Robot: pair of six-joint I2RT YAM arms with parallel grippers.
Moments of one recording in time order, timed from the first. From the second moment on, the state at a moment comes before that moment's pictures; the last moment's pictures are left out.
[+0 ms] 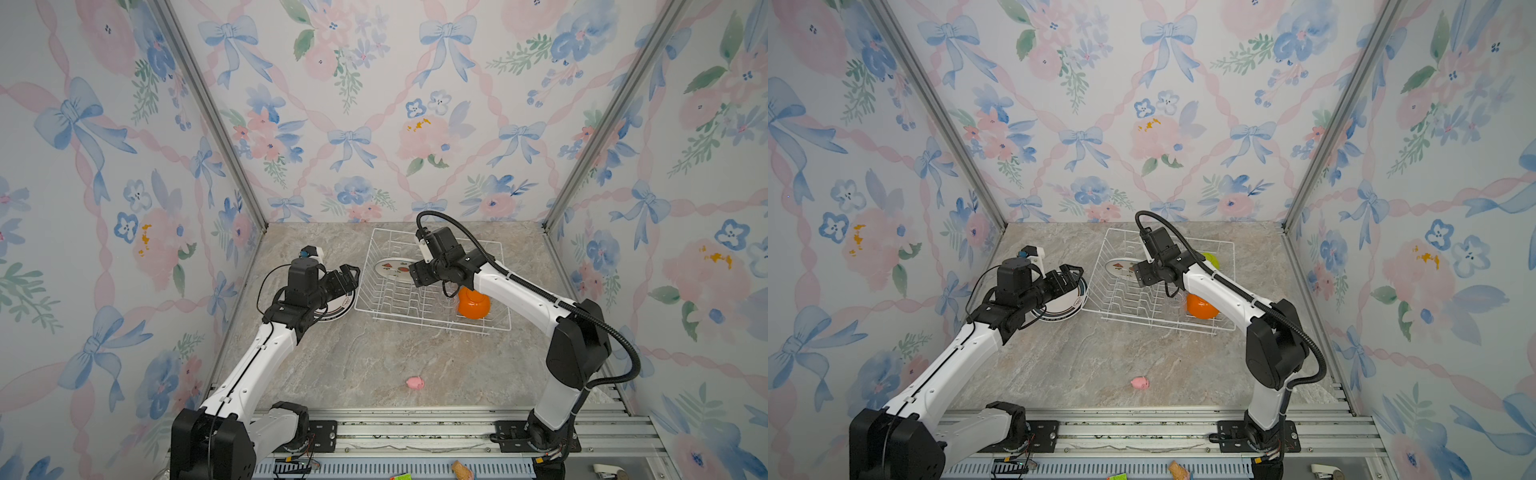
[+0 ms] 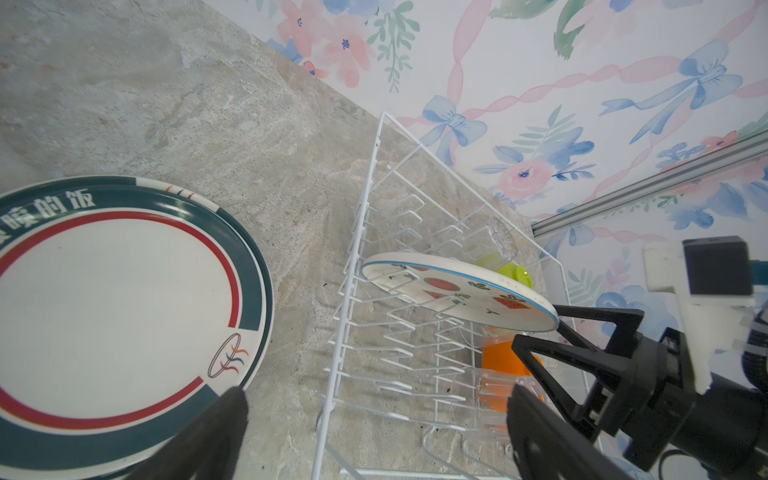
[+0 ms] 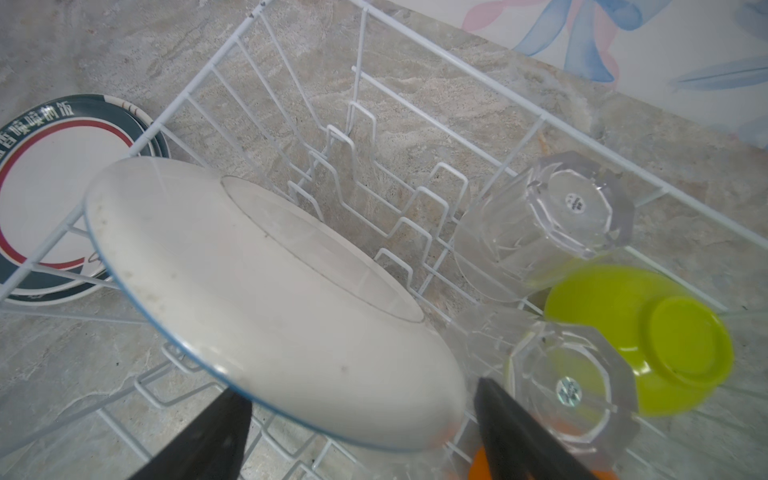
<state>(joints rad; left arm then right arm) -0.20 1.12 0.82 -0.22 0.21 -0.66 0.65 1.81 1.55 -0.60 0.14 0.12</state>
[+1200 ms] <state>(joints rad) -0.20 1.17 0.81 -0.18 0.21 -0.68 0.67 1.88 1.60 -0.57 0.17 0.00</state>
